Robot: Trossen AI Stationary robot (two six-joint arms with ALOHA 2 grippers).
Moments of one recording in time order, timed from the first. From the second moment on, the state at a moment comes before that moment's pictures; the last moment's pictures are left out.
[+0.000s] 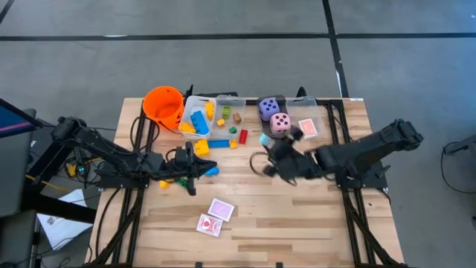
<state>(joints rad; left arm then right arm) -0.37 1.06 0.51 0.59 -0.54 -0.22 0.32 1.40 1.15 -0.54 0.99 0.29</state>
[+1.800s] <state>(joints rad) -0.42 1.03 0.51 0.45 -0.54 -0.15 0.03 1.37 1.37 -0.11 0.17 -0.05</state>
